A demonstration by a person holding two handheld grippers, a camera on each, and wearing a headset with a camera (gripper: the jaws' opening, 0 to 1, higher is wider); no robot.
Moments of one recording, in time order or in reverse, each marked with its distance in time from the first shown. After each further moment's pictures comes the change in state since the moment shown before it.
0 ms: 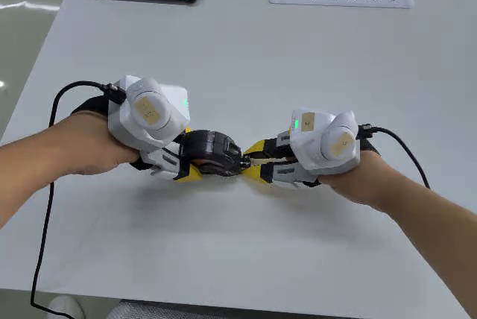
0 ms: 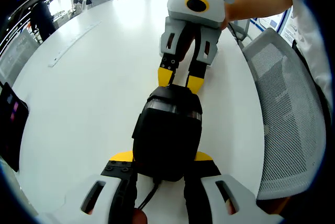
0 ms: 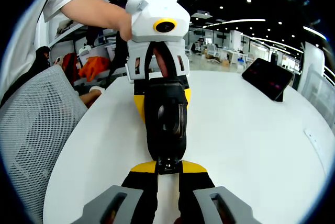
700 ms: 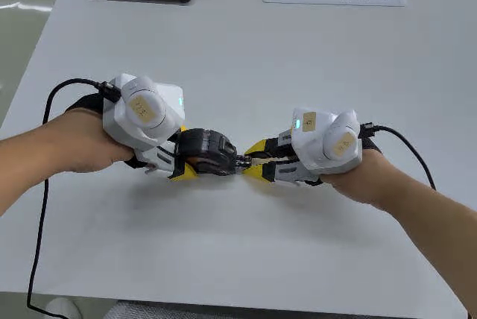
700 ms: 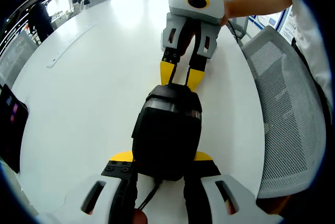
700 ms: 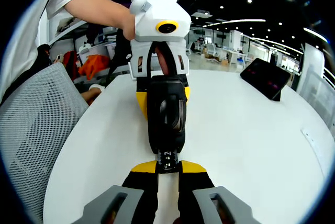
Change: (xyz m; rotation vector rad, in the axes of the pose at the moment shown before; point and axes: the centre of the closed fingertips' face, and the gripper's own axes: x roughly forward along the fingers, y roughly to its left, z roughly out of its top) left arm 0.001 0.000 -0.001 0.000 0.013 0.000; right arm -0.011 -0.002 -0.007 -0.004 0.008 -0.012
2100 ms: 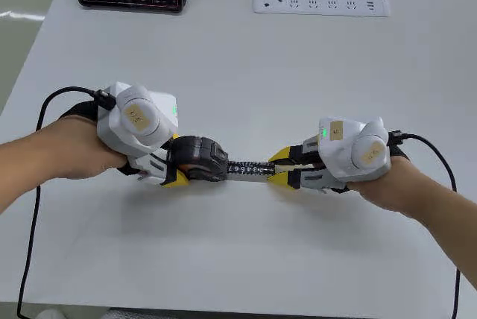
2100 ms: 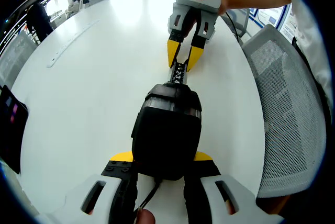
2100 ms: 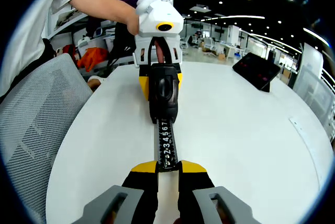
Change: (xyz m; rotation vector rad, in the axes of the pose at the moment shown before) left arm 0.000 0.000 -0.001 0.004 0.016 -0.001; right arm -0.045 -0.003 -0.030 -0.009 0.067 -0.033
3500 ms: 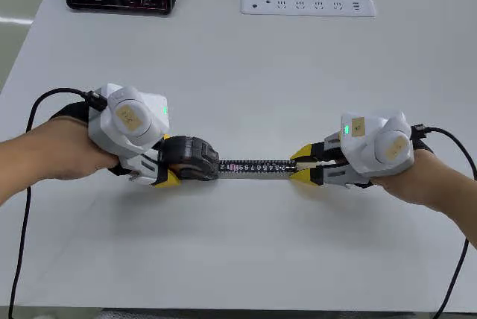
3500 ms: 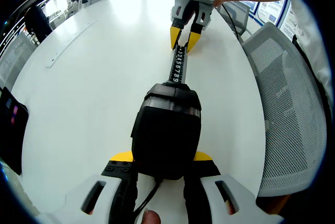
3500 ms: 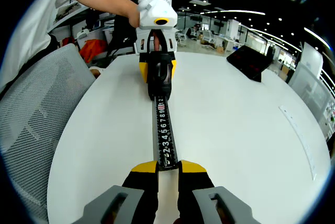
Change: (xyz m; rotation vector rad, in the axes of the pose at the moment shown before) left arm 0.001 0.001 0.001 0.011 0.013 0.005; right arm -0.041 -0.005 -0.031 -0.008 0.077 -0.024
